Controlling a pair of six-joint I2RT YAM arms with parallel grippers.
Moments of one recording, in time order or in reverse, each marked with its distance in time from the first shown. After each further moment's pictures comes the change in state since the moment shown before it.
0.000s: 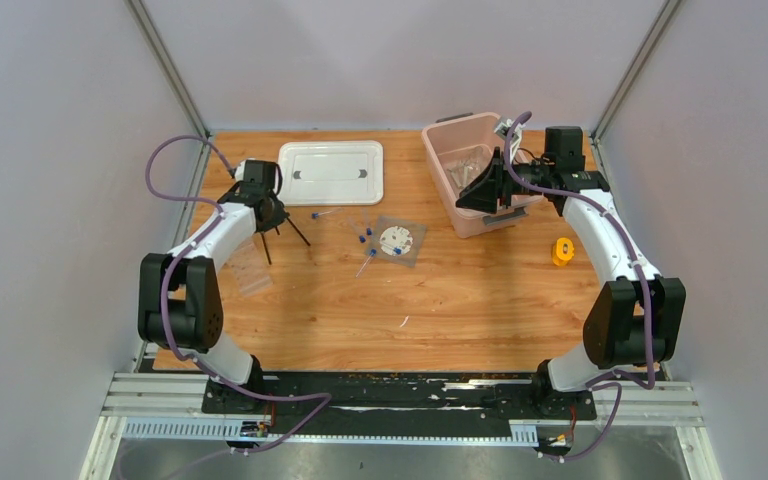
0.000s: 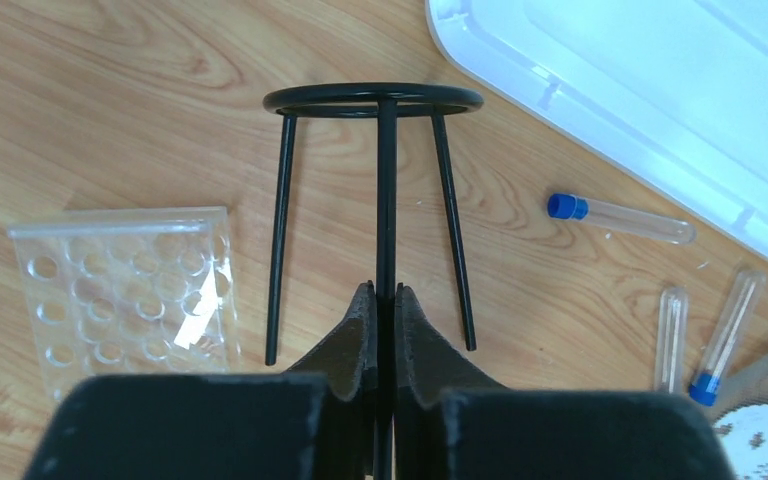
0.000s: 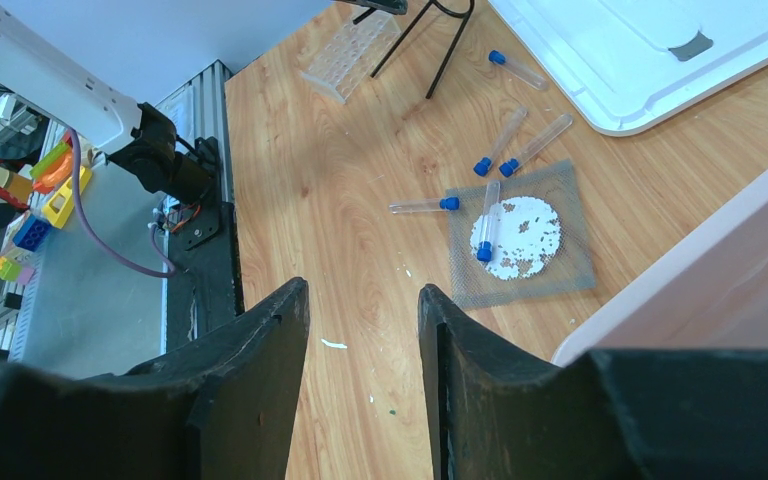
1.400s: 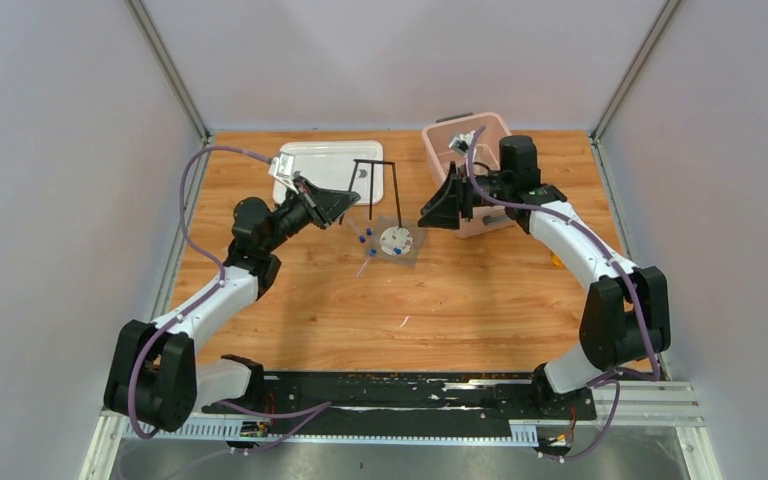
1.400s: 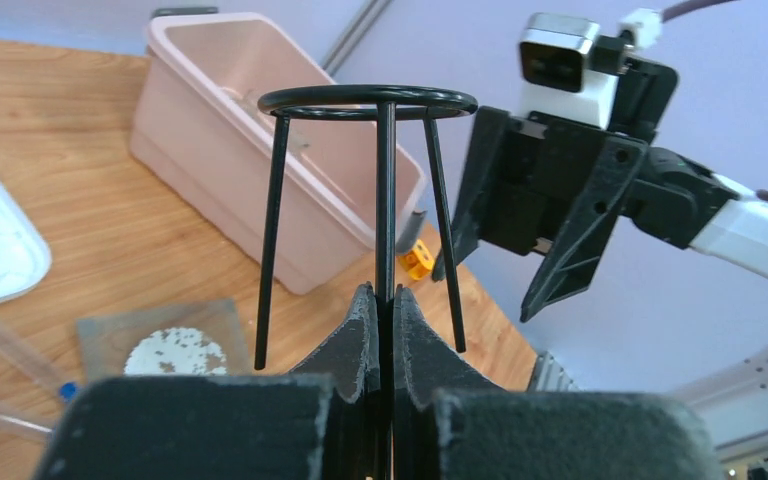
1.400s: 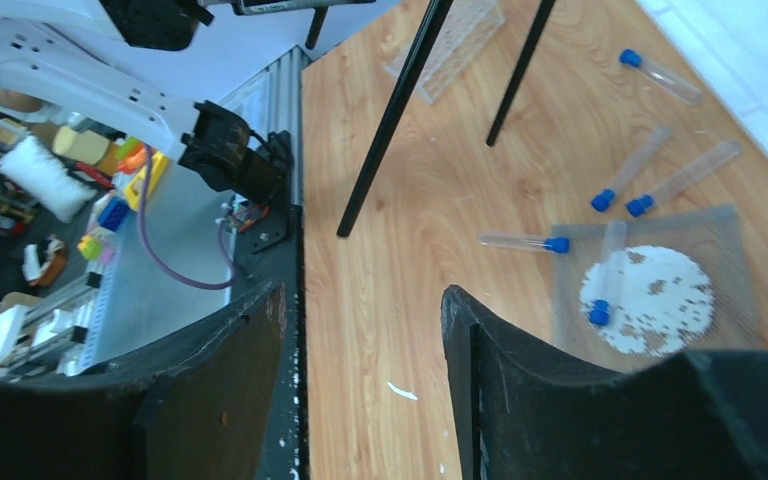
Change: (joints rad) left arm -0.186 -0.383 -0.445 1.126 0.832 -0.201; right arm 0.208 0.004 -0.127 0.319 0.037 0.268
